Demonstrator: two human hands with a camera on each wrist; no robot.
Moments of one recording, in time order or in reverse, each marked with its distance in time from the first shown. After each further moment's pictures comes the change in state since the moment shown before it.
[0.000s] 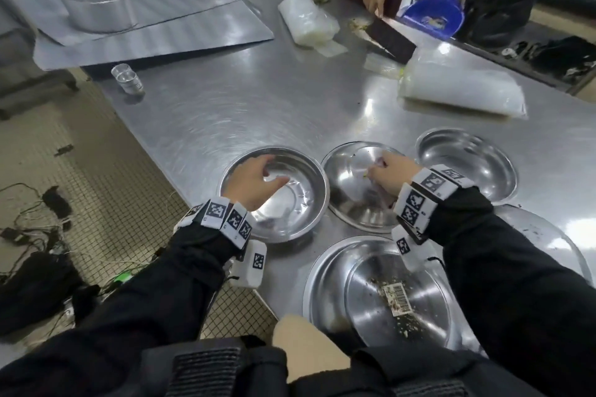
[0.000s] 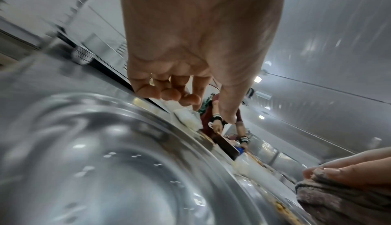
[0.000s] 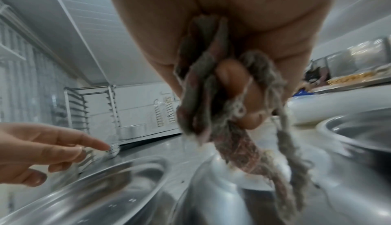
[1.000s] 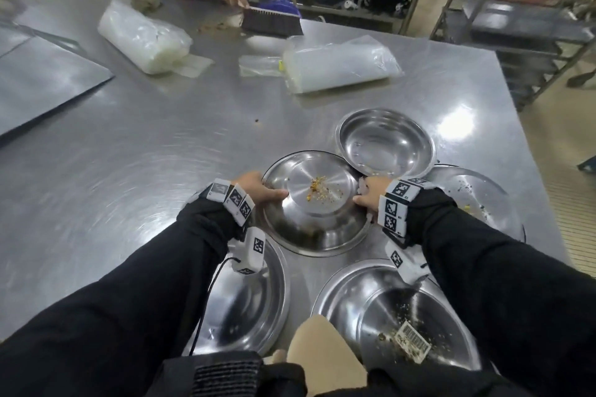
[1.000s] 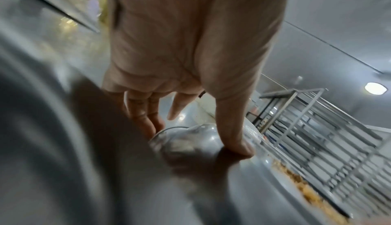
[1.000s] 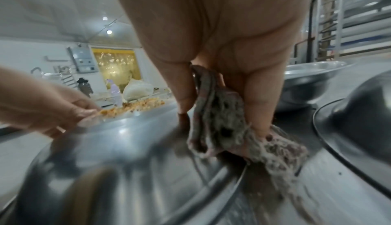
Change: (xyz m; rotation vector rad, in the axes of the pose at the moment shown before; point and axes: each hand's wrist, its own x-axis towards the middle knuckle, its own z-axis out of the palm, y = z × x) left_hand 0.205 0.081 0.087 0.318 -0.660 0.185; right_hand 0.027 0.061 -0.017 -0.091 -0.235 0.442
